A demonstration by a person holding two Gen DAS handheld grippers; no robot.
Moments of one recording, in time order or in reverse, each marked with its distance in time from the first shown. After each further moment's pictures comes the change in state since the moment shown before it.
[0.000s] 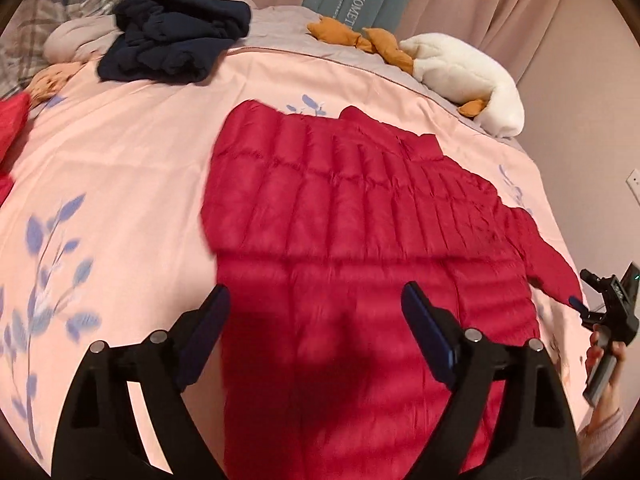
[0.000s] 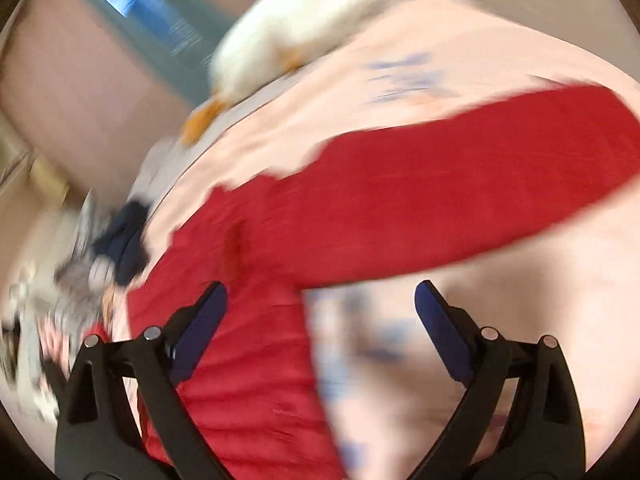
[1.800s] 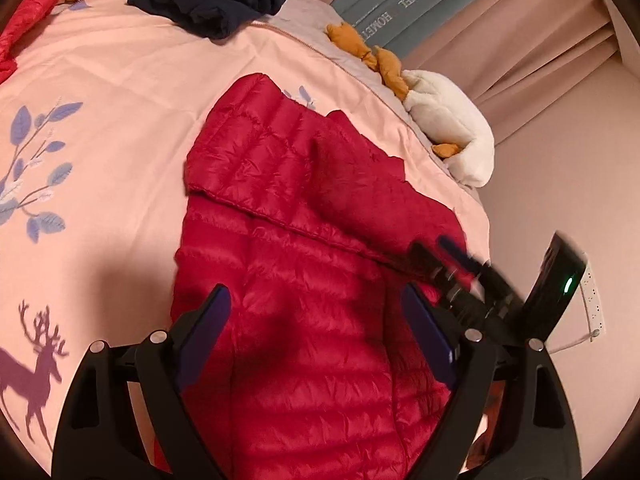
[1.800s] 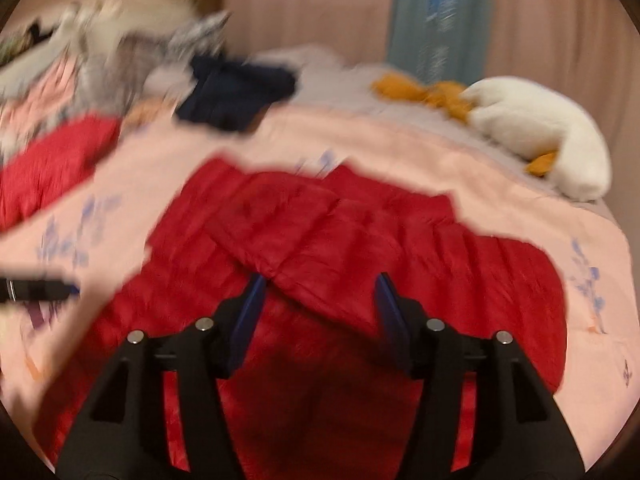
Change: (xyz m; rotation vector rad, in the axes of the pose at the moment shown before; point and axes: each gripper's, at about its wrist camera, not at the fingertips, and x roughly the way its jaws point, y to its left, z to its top) left arm -0.010 0.015 -0.008 -0.285 0.024 -0.217; right arm 0.119 0.315 -0.193 -1.100 0.082 0.069
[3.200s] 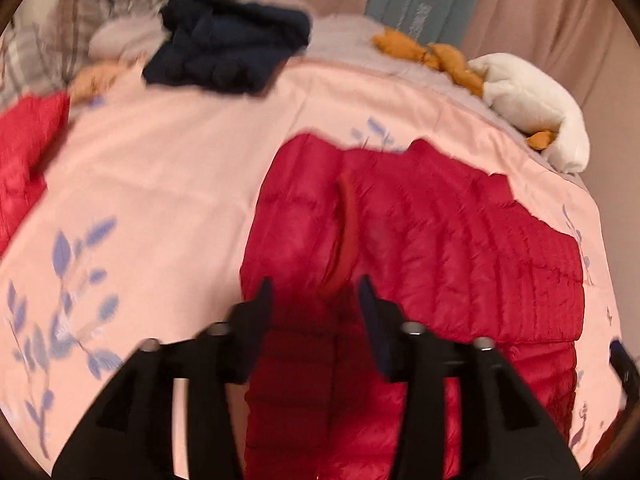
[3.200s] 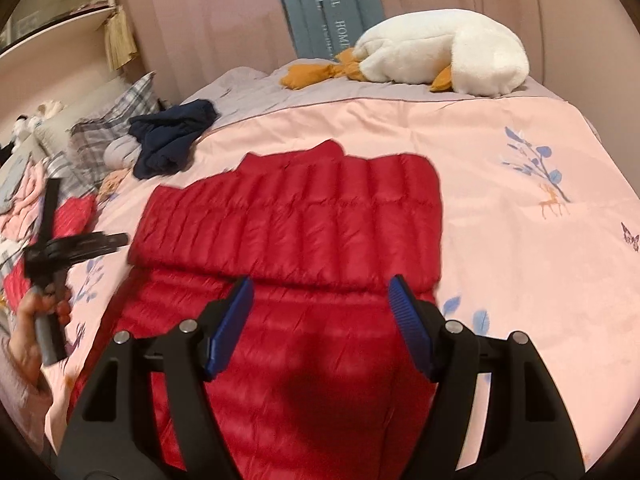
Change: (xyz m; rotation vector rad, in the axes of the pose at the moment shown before) left arm 0.051 -0.019 0.065 0.237 -0.113 0.431; right arm -0.073 -0.145 -0.053 0.440 -0.046 -0.027
